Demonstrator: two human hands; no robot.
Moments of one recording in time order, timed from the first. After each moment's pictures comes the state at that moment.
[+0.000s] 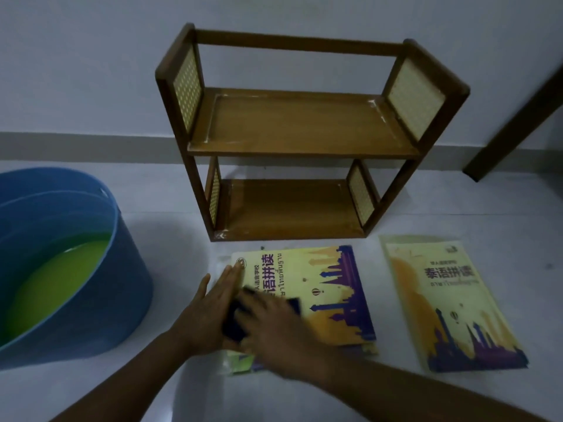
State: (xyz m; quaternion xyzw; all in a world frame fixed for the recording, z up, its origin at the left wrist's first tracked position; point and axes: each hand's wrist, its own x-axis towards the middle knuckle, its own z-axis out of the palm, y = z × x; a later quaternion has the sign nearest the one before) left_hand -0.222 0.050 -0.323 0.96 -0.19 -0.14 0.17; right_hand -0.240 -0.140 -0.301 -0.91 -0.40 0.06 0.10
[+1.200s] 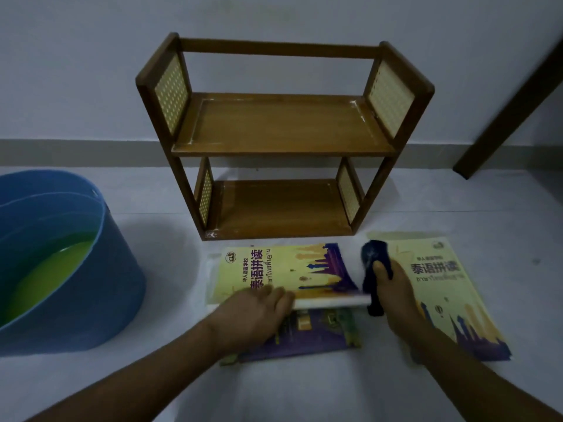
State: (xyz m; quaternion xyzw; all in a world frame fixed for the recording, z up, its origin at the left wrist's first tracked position) left_hand -0.234 -0.042 -0.265 0.90 -0.43 0.05 0.04; right_hand -0.194 -0.329 -0.301 -0.84 0.23 0.00 0.49
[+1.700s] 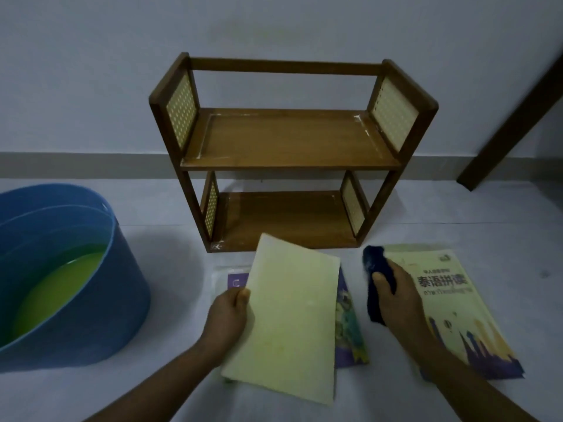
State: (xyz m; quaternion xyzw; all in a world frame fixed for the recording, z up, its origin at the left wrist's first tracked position) left_hand -0.227 -0.020 -0.277 0.87 0.10 -0.08 0.47; right_hand -0.204 -0.315 -0.280 -0.89 0.11 -0.10 0.44
